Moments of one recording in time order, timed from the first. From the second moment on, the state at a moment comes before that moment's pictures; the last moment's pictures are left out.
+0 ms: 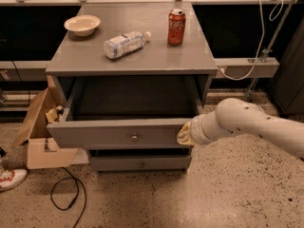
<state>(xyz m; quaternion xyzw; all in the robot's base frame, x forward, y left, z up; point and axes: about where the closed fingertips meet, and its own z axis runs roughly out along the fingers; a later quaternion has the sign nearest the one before) 0.574 -0.116 0.613 -0.70 0.64 0.04 0.30</state>
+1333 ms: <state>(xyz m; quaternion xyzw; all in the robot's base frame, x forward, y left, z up) 0.647 -0.093 0.604 -0.69 0.64 0.06 0.33</state>
